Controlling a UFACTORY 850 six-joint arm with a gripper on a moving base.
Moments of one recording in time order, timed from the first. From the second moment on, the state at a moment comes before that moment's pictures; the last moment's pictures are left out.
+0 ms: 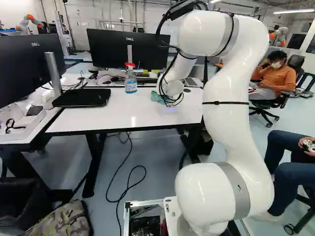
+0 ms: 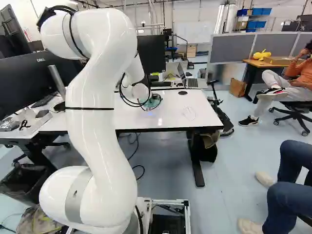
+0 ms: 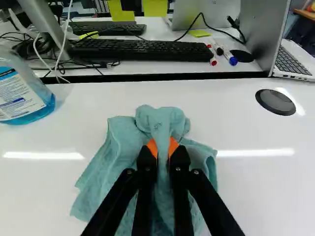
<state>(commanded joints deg) -2.0 -32.5 -61.5 -1.1 28.6 0.0</state>
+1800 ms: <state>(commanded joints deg) -0.9 -28.9 -56.7 -1.1 28.6 0.0</state>
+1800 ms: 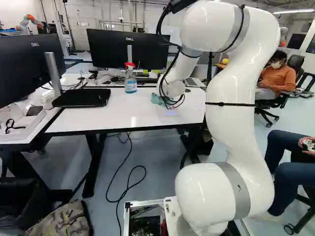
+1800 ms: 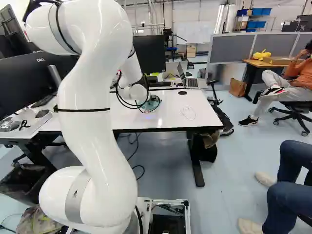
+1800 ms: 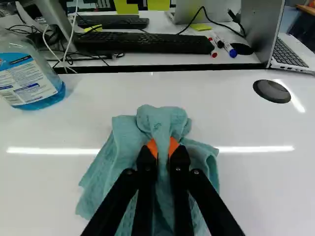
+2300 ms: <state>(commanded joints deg) -1.6 -30.9 -59.8 -1.1 28.6 0.0</state>
